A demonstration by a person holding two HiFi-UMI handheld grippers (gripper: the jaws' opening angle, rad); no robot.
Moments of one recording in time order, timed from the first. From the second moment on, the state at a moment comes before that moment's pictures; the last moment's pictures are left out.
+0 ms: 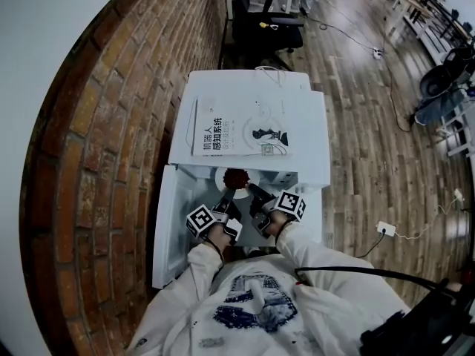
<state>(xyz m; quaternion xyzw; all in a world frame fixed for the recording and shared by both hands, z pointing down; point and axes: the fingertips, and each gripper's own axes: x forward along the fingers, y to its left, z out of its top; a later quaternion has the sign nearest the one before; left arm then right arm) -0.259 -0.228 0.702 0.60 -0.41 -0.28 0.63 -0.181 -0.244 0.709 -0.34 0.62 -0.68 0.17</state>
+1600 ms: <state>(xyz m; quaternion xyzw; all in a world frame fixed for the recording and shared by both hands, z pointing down) -0.249 -0.218 0.707 0.59 -0.39 -0.27 0.66 -0.187 -0.267 0.720 -0.38 0.61 -0.68 0.19</state>
